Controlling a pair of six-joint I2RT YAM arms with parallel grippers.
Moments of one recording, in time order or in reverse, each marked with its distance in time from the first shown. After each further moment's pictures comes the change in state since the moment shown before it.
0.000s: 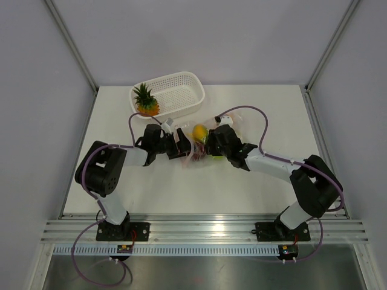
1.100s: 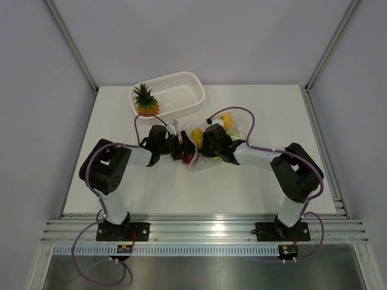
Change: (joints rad) left arm -0.050 0.043 0.019 0.020 -0.010 -0.007; right arm 0.000 0.211 0.121 -0.039 -0.061 0.005
